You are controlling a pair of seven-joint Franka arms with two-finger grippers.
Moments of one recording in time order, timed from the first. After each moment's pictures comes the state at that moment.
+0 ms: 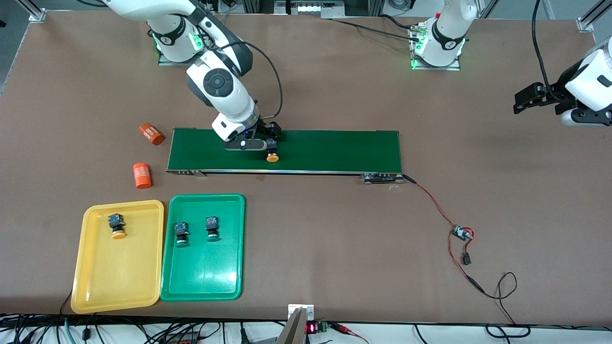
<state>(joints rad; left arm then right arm) 0.04 -0.04 -0.04 -1.68 0.01 1.53 0.01 -0.02 0.44 0.68 -2.12 -0.23 2.50 0.83</state>
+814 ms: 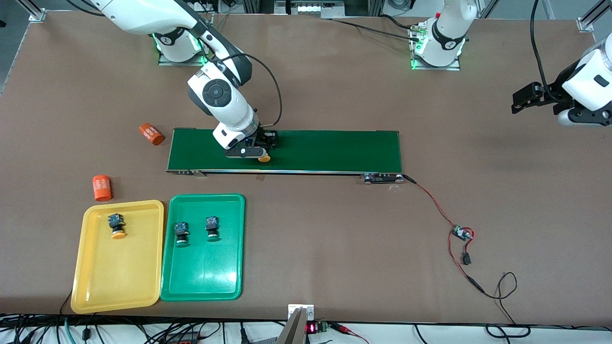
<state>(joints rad) 0.04 -0.04 -0.05 -1.68 0.01 1.53 0.01 0.00 0.48 0.64 -2.10 -0.27 2.54 0.83</state>
